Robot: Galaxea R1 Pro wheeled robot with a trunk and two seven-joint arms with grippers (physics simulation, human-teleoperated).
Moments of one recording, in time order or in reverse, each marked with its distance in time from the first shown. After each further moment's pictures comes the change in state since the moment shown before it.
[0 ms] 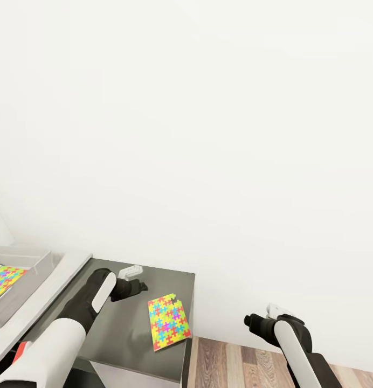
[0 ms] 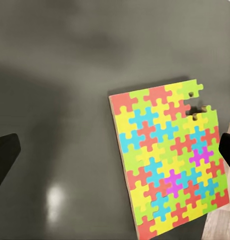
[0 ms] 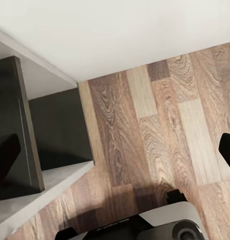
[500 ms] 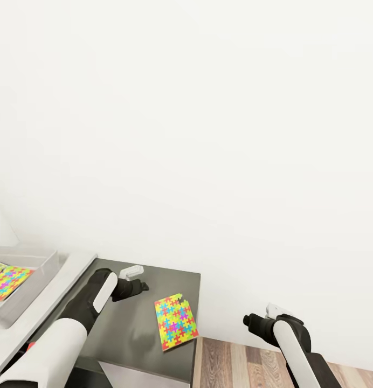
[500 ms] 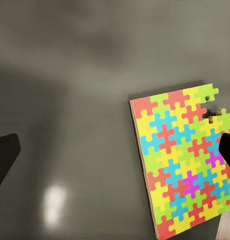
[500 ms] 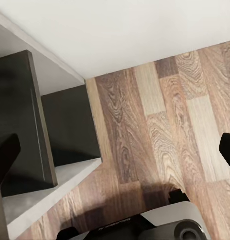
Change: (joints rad) left arm 0.000 -0.008 0.000 0.001 0.001 -0.006 0.005; right arm 0.000 0.005 0.002 -0.002 0.000 0.000 0.000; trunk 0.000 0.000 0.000
